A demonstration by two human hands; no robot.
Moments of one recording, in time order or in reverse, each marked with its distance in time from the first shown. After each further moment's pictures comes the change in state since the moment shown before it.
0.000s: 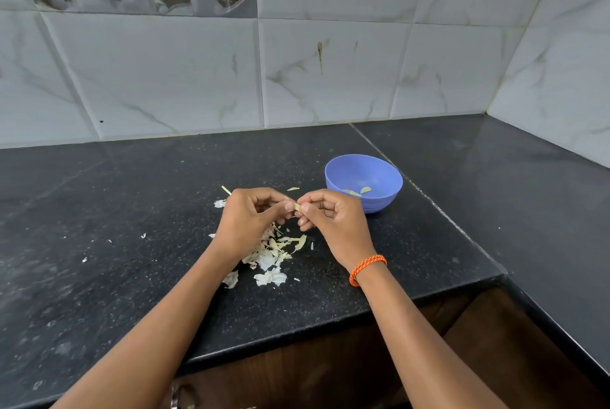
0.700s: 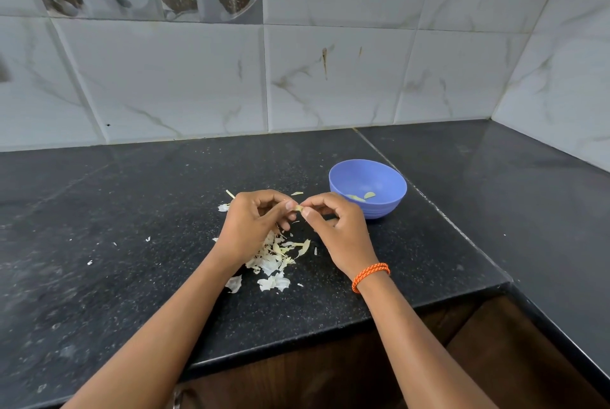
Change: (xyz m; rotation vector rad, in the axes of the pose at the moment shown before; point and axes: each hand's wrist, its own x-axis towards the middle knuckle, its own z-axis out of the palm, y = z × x) left_hand 0.000 0.001 -0.001 -0.018 0.020 -0.016; right_hand 0.000 -0.003 0.003 -0.149 0.047 -0.058
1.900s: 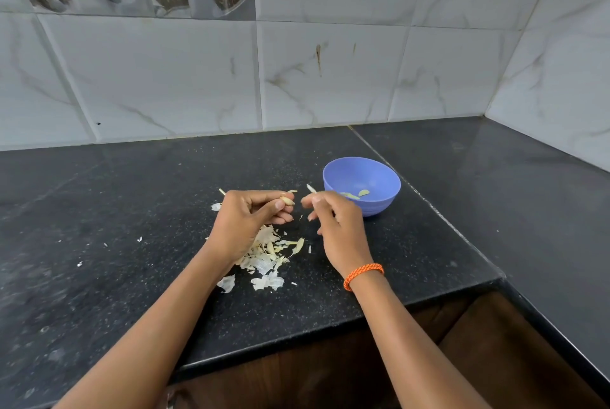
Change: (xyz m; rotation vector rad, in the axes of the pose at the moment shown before) left_hand -0.001 0.001 0.002 -0.188 0.003 -0.049; right_hand -0.001 0.006 0.002 -0.124 0.076 0.051
